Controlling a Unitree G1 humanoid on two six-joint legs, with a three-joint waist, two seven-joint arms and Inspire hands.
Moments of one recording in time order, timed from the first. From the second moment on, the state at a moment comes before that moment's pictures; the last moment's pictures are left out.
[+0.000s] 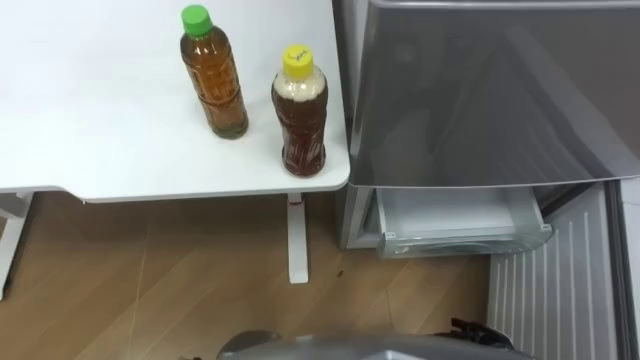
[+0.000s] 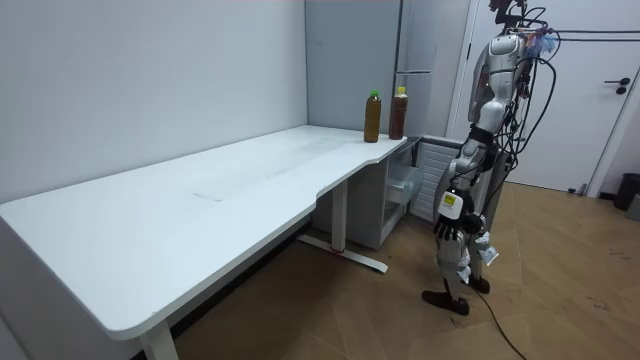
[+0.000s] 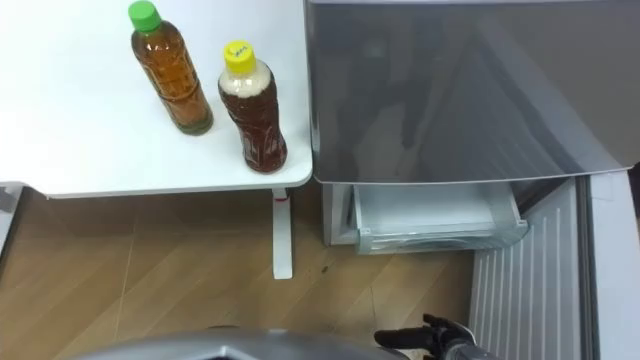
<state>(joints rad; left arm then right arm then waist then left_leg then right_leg) 0.19 0.18 0.00 1.12 0.52 0.17 -0.09 0.06 -0.22 0.13 1.27 0.26 0.04 0.12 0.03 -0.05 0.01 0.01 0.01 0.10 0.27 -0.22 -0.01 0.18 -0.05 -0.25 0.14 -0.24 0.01</state>
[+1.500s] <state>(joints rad) 0.21 0.17 0.43 1.01 -1.04 0.01 0.40 0.10 -0.22 -0.02 1.23 0.22 0.05 0.08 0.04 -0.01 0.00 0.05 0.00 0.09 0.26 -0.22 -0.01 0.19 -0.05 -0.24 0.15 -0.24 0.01</state>
